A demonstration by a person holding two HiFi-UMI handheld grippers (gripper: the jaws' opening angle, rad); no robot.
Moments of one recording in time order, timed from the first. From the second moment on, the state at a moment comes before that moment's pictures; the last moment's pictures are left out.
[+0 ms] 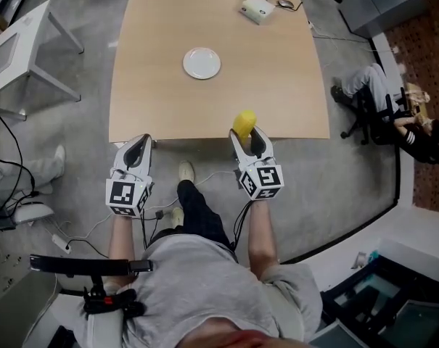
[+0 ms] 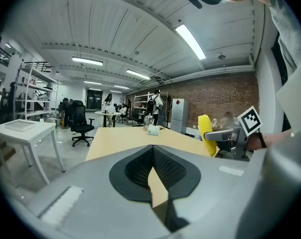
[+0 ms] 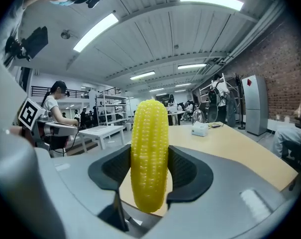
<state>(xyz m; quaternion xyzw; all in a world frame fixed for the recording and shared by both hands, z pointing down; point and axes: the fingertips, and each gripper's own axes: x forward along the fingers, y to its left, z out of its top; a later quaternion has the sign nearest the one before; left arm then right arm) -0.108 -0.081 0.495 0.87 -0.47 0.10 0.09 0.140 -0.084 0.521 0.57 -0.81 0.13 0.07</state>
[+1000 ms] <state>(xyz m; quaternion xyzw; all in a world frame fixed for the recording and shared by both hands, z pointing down) -0.094 -0.164 0.536 0.86 -0.47 0.13 0.14 0.139 -0.201 0.571 0.54 -0.82 0.16 0.11</state>
